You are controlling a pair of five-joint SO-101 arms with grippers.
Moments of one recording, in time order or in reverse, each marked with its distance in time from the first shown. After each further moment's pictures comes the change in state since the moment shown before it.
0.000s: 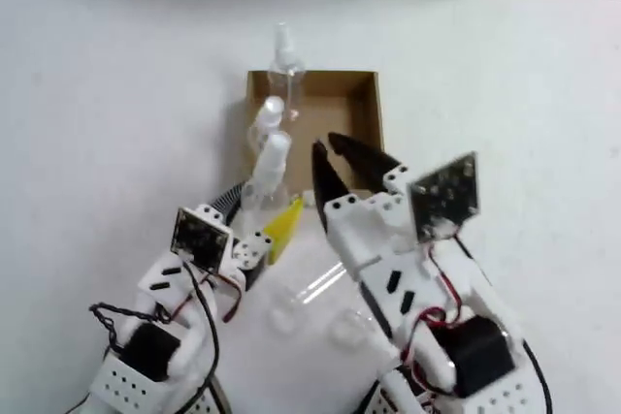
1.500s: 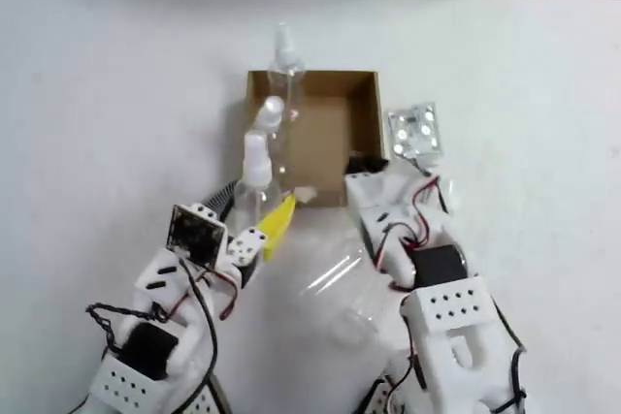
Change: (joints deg) left arm -2.3 0.0 0.0 1.2 0.0; right arm 16.4 22.4 14.8 -10.1 0.0
